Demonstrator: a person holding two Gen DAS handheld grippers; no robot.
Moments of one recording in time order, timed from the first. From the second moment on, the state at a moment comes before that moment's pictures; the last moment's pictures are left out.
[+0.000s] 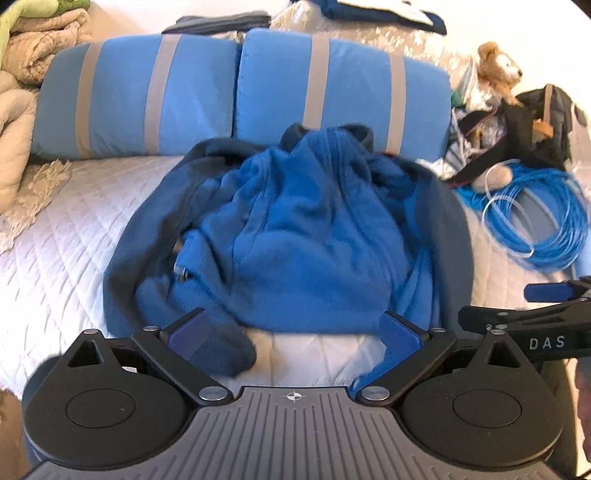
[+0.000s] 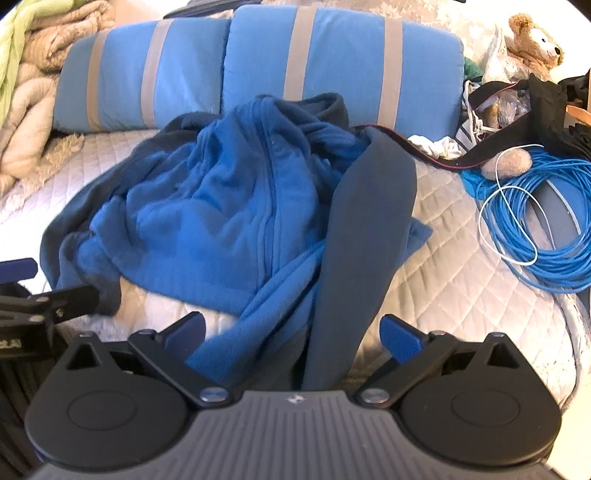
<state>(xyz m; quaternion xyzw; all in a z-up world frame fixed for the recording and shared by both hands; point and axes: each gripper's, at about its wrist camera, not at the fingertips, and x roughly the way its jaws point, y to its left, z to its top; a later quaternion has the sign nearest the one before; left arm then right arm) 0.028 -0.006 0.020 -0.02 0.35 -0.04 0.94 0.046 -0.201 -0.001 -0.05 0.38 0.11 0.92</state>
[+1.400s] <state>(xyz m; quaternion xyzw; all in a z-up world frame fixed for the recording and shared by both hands) 0.038 -0.016 0.095 -0.01 0.28 -0.04 0.96 0.018 -0.281 0.038 0.06 0.25 0.11 0.96</state>
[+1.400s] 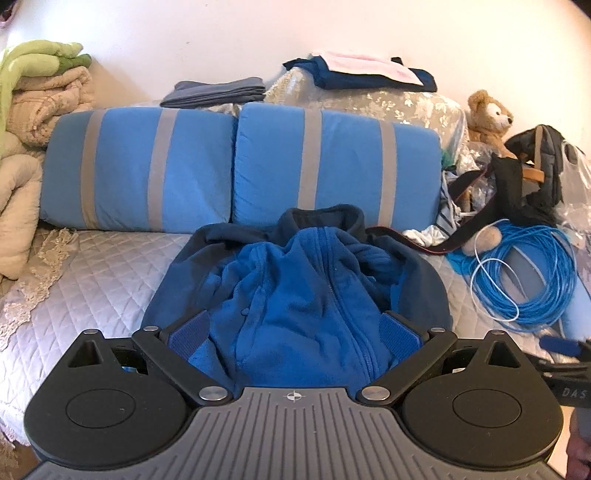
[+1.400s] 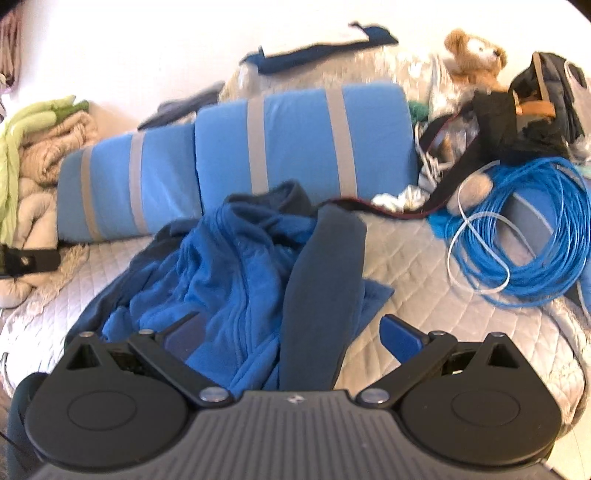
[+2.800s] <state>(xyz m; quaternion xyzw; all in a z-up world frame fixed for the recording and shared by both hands) 0.045 -0.035 -0.036 0.10 0.40 -0.26 0.87 0.023 -0.295 -0.020 0.00 0.31 0.14 0.94</state>
